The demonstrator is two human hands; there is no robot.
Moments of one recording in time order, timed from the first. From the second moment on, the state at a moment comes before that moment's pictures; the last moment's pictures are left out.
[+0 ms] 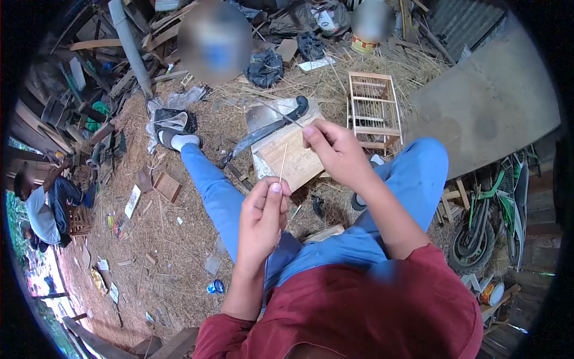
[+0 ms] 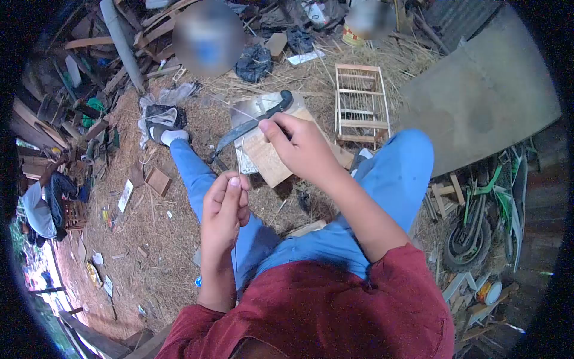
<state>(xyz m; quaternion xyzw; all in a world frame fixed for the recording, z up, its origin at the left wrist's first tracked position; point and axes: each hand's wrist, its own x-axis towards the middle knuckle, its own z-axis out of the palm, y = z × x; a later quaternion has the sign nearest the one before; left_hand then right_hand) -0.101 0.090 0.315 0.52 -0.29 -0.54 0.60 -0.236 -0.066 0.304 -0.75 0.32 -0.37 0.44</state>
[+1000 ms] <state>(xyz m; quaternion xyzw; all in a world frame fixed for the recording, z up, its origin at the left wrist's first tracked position) -0.003 0.025 0.066 0.76 -0.55 -0.24 0.26 -0.235 -0.100 0.038 -0.53 0.62 -0.24 0.52</state>
